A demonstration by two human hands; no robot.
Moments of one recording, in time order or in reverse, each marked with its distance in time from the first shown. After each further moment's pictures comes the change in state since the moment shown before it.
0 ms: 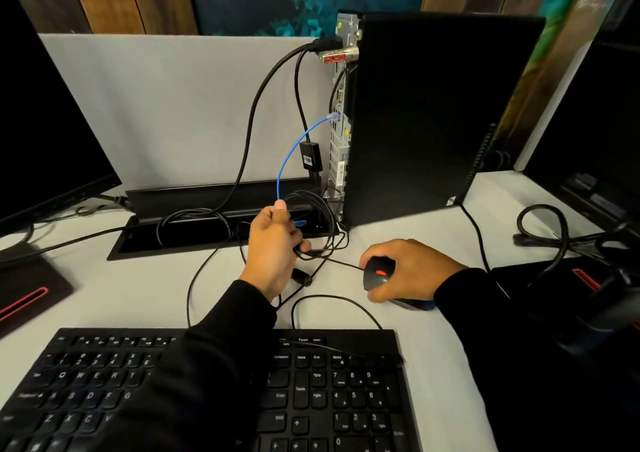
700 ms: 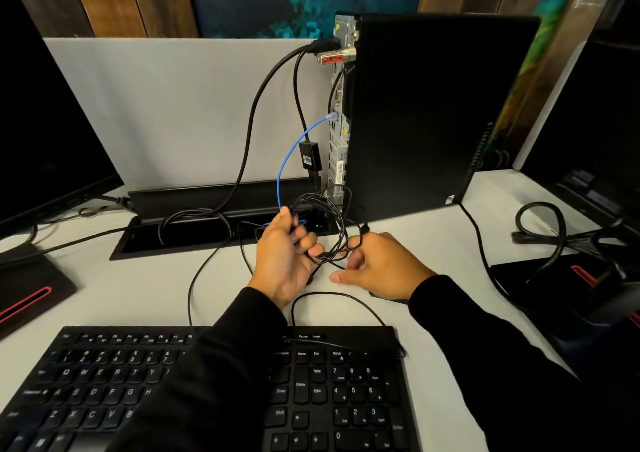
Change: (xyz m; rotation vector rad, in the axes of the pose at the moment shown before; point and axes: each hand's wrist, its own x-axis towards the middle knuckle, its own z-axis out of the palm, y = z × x) left_hand -0.015 -0.008 0.010 -0.327 -0.048 -0.174; right_hand 0.020 -0.022 0.028 0.022 0.134 -0.054
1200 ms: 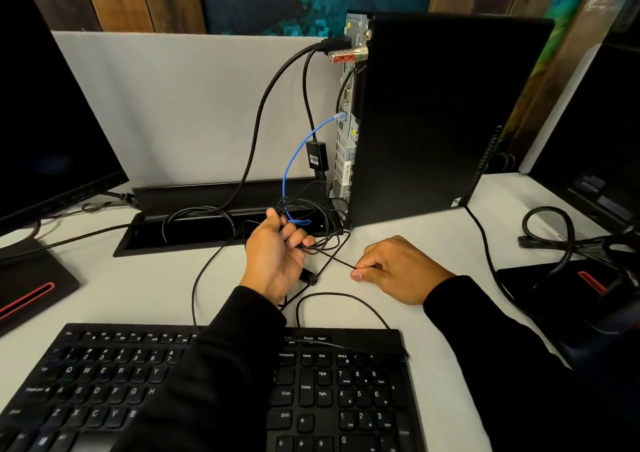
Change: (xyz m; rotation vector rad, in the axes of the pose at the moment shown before) left_hand 0.015 0.009 -0.017 -0.124 0.055 0.005; right_hand -0.001 0.016 -0.010 -0.097 -0.018 -0.278
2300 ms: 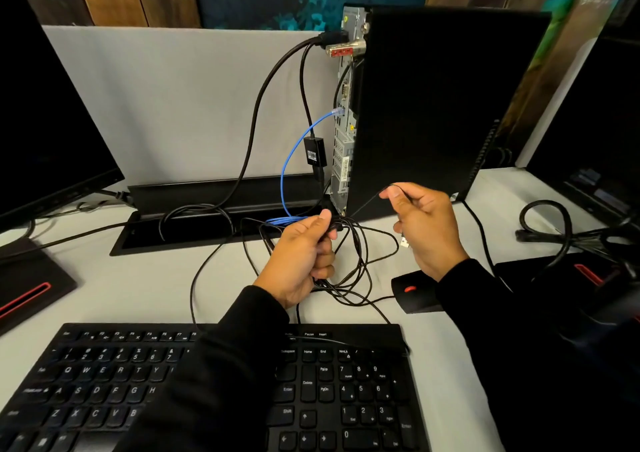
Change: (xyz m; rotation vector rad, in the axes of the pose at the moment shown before) left_hand -0.029 -0.010 0.014 0.609 -0.288 -0.088; right_hand 0.013 -0.010 -0.020 0.753 0.779 0.320
